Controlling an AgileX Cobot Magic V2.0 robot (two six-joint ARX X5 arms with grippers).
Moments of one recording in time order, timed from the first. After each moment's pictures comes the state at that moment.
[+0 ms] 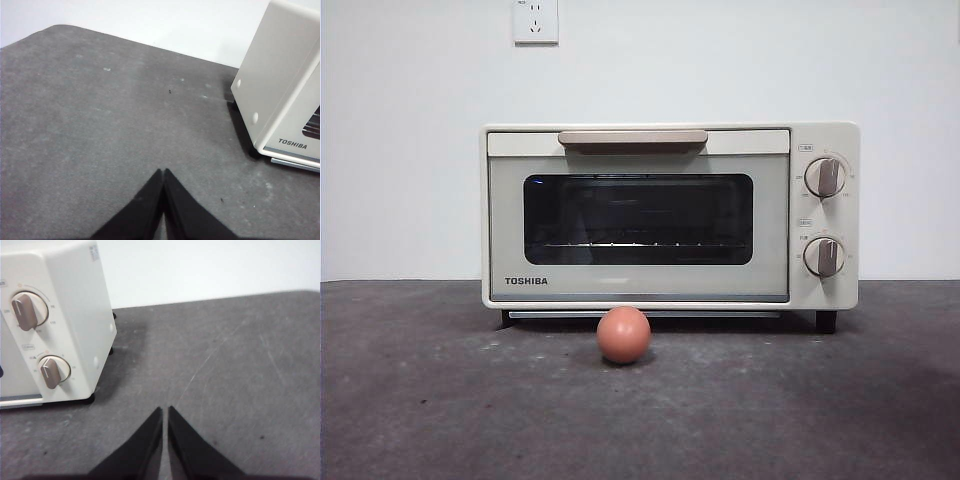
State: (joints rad) left arm 0.03 0.00 0.04 -0.19 0.03 -0.24; right arm 0.01 0.01 0.02 -0.12 0.02 0.16
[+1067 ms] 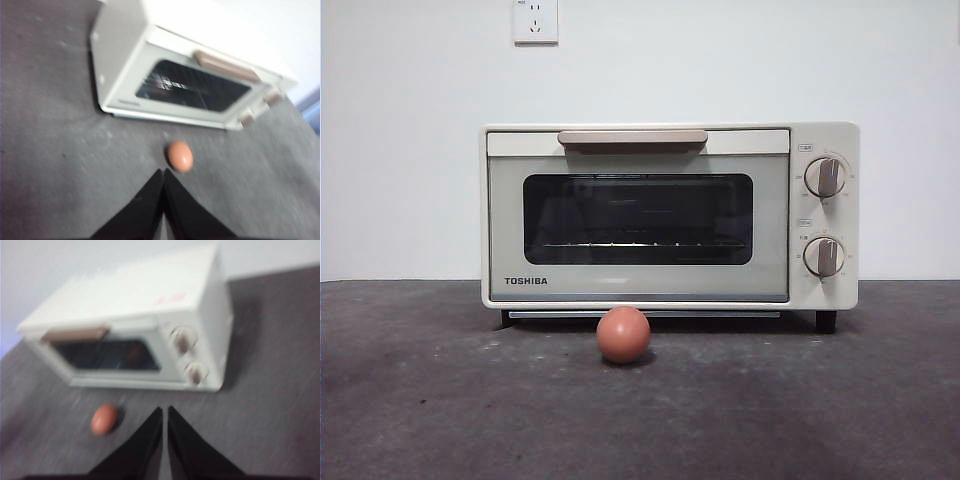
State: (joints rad) left arm 0.03 0.36 0.63 -0.68 0.56 -0.30; right arm 0.01 0.40 0.72 -0.66 -0.41 0.25
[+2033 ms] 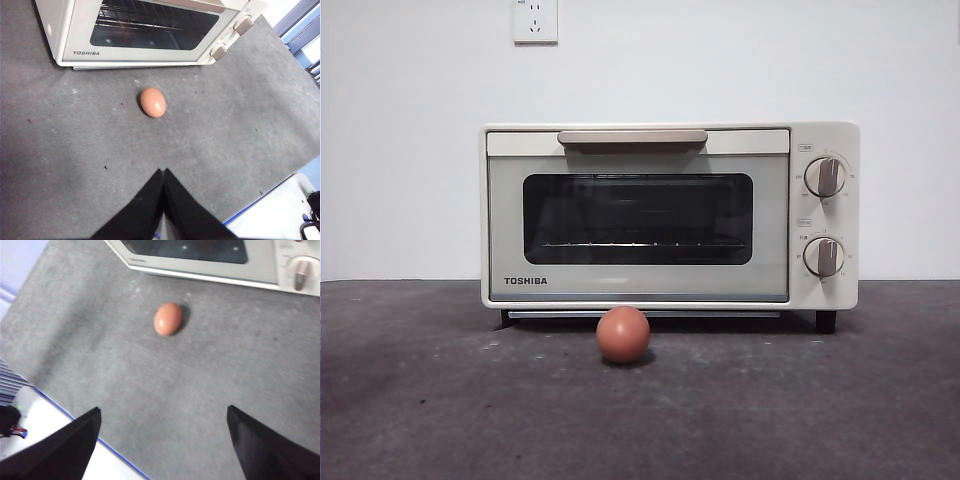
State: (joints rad) left arm -0.01 0.52 0.80 -0.94 0.66 -0.07; right arm 0.24 0.77 0.91 -0.91 -0.55 0.19
